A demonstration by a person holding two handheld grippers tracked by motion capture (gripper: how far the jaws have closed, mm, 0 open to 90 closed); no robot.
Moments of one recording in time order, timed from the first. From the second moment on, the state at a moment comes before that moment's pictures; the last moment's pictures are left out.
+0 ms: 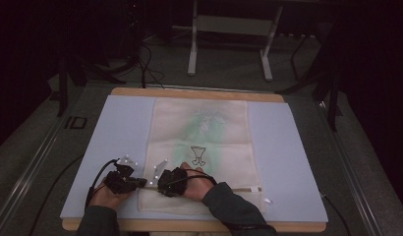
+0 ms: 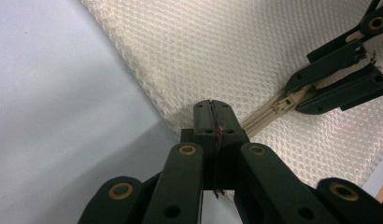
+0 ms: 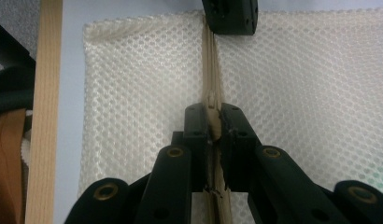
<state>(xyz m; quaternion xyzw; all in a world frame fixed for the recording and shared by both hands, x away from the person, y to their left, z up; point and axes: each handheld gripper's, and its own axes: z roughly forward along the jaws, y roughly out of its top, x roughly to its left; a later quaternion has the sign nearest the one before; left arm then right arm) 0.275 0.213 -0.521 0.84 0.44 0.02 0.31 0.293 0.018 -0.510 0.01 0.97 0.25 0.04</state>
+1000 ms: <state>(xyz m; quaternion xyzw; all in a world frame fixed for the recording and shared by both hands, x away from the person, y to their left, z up) 0.276 0.214 -0.521 0.84 0.44 0.02 0.31 0.291 -0.011 -0.508 0.02 0.97 0.24 0.04</state>
